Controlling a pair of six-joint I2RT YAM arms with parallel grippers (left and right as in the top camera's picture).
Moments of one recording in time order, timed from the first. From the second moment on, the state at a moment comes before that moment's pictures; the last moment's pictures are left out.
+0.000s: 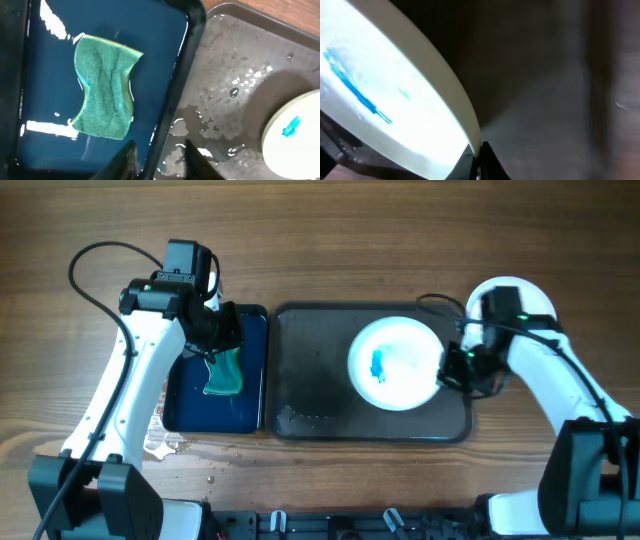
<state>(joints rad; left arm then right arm) -0.12 1.57 1.30 -1.07 0.14 -0.39 0.01 1.60 0.96 -0.89 -0.33 0.32</state>
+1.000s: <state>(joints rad) -0.08 1.86 1.26 -0.95 0.08 -0.32 0.08 1.77 0.96 -0.77 -0.34 0.32</state>
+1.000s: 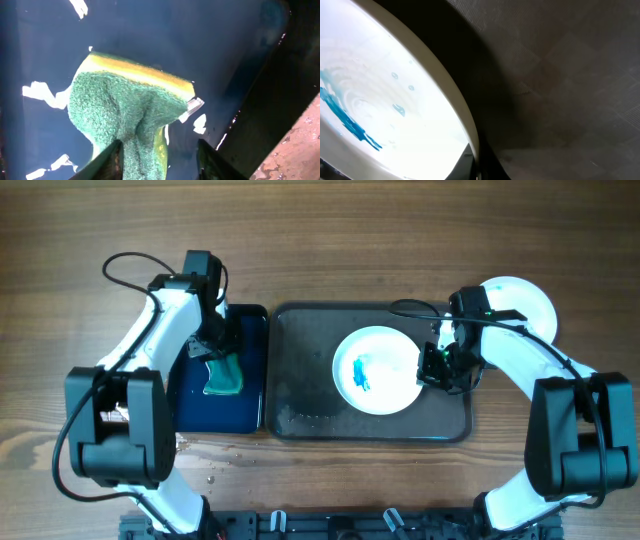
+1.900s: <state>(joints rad) -0.09 1.80 1.26 -1.03 0.08 -0.34 0.08 1.77 0.97 -0.77 -0.34 0.32</state>
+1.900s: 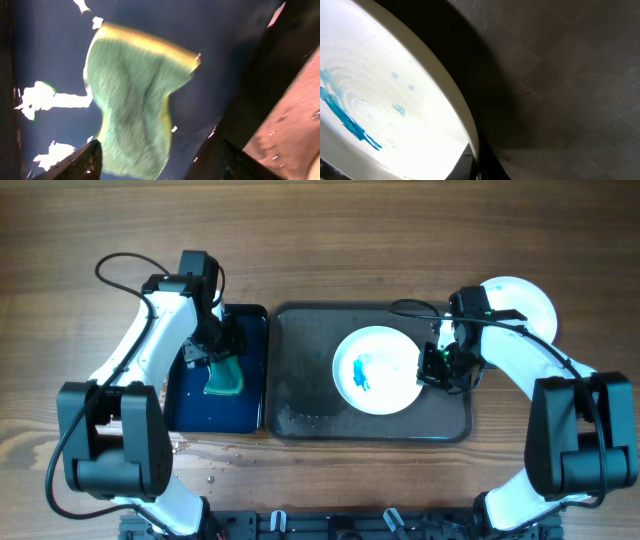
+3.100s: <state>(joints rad) -0.30 1.52 1.18 -1.05 -0.61 -0.55 0.08 1.77 0.97 -0.77 -0.35 0.32</state>
